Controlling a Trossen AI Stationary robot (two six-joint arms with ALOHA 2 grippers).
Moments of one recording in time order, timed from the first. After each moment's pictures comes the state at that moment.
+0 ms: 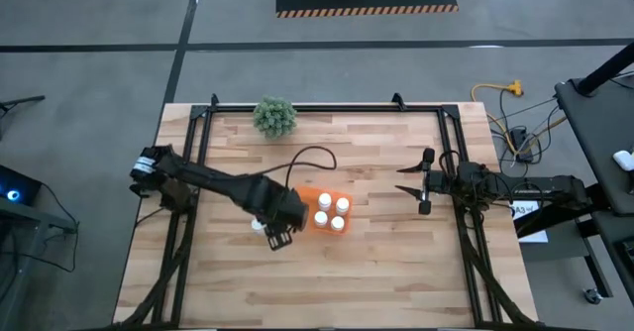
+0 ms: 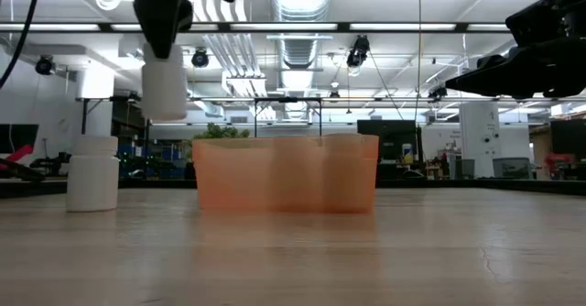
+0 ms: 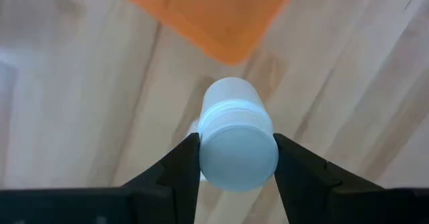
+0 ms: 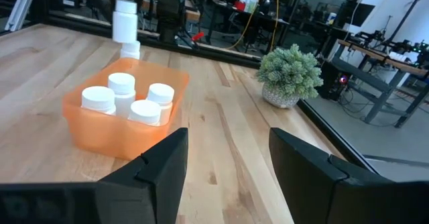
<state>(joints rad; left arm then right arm) -0.27 1.72 1.59 -1.35 -0.06 -0.68 -0.05 0.15 0.01 0.03 0.10 -0.21</state>
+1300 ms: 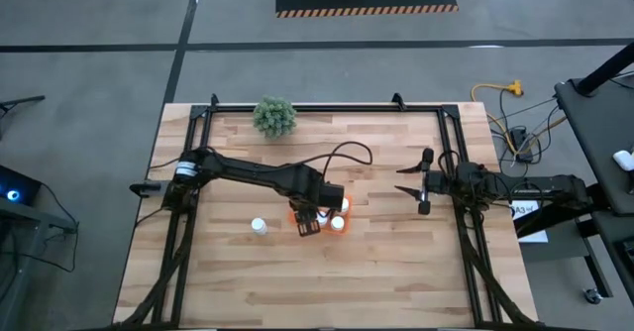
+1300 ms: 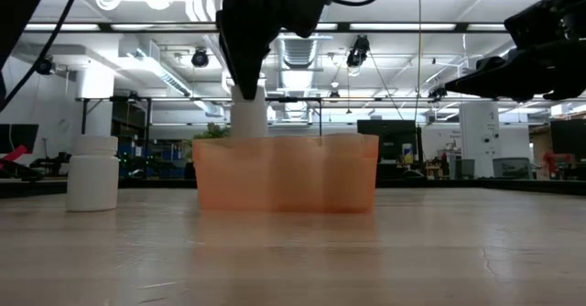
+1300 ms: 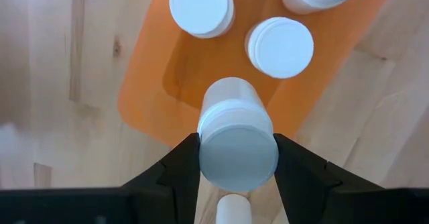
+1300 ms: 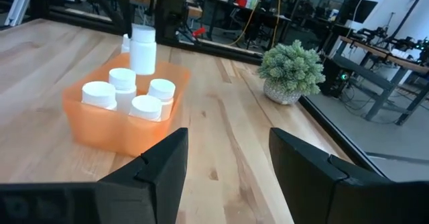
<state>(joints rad) -0.13 2.02 1.89 -1.37 -0.09 -0.39 -0.05 0.17 0.01 0.03 0.10 -0.21</state>
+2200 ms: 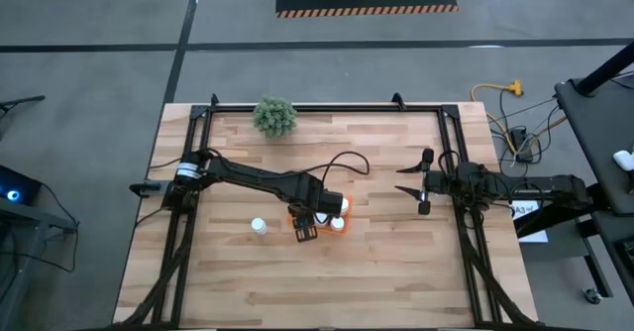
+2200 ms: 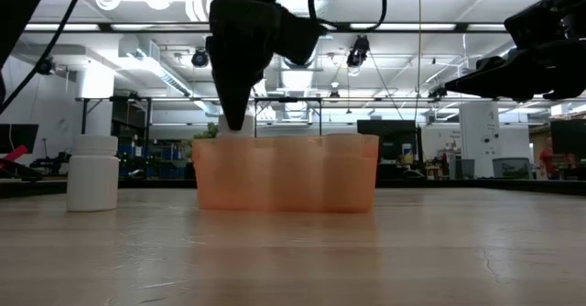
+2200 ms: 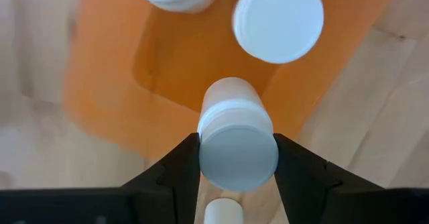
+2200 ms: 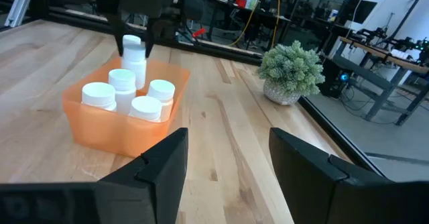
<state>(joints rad) -0.14 2.03 1.77 -1.28 -0.04 -0.39 -0.05 0.17 0.01 0.03 0.10 -0.21</state>
